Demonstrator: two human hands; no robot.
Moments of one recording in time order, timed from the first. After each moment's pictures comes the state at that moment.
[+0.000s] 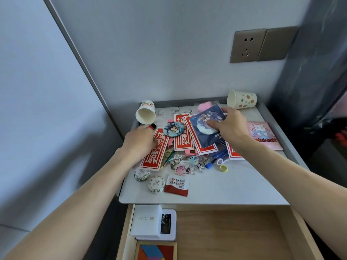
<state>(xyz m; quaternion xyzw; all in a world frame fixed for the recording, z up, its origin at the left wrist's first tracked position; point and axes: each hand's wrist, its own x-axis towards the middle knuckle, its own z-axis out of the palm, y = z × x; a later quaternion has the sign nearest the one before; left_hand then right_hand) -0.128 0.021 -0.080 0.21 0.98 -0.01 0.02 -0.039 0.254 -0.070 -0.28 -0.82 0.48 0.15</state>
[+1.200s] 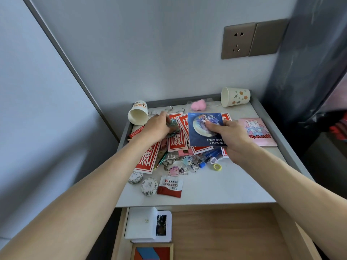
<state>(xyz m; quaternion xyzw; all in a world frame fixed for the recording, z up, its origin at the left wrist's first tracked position) -0.158 0.089 -0.085 0.23 0.96 0.16 0.09 -0.011 0.255 -0.078 -0.30 -0.56 0.77 0.08</state>
